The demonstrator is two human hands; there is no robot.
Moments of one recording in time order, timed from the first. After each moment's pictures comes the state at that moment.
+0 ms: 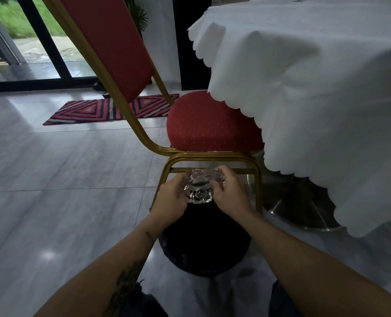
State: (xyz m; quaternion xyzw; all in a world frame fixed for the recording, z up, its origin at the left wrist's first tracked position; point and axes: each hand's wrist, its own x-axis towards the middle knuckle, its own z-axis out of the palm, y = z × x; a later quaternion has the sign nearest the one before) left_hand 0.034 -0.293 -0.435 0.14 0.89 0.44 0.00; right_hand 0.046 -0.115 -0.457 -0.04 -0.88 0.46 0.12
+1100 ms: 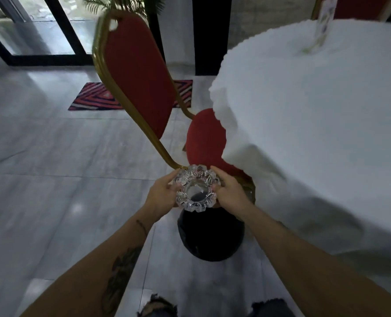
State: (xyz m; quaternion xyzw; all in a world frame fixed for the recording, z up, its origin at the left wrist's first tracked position) left_hand 0.030 -0.342 -0.179 -0.09 0.79 0.58 0.18; right_hand 0.046 -0.145 -0.187 -0.11 -0.80 0.57 -0.12
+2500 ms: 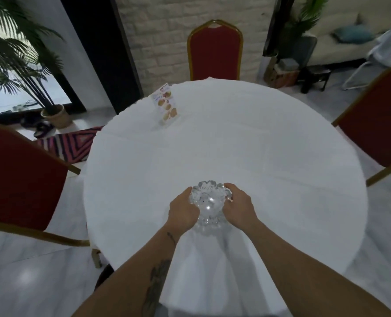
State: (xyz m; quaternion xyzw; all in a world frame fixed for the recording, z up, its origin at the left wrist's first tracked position) left_hand -0.009 0.139 -0.015 0.03 0.87 0.42 0.25; right_hand 0.045 0.296 -0.041 -0.28 -0.85 0.44 0.00
